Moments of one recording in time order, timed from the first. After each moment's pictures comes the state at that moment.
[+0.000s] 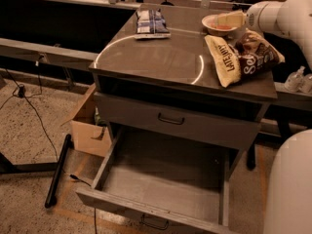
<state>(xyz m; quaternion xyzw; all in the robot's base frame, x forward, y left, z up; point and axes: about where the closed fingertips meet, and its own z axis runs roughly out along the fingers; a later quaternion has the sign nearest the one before) 0.873 -0.304 0.951 -0.14 0.78 0.05 0.61</state>
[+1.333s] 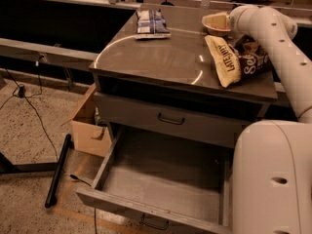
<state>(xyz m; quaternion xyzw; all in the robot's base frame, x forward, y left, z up) 0.937 -0.287 0.926 -0.12 0.76 0.02 0.63</state>
